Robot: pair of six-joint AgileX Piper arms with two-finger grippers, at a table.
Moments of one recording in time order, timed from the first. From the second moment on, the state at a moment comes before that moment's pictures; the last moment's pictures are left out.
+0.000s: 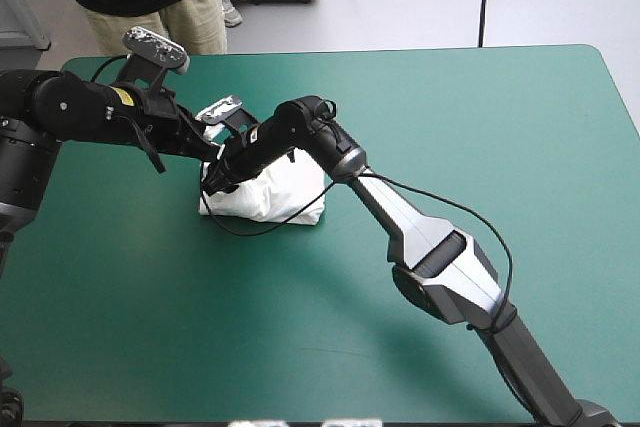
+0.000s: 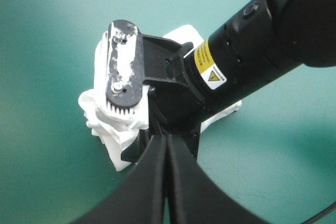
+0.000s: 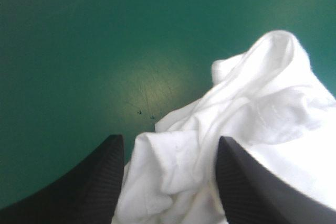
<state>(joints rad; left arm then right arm) -0.25 1.40 -1.71 -0.21 1.25 0.35 0.75 2.52 -2.71 0.49 1.14 -0.27</state>
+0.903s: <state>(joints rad) -0.25 1.40 -1.71 -0.12 1.25 0.29 0.49 2.03 -2.04 0.34 1.19 -0.15</state>
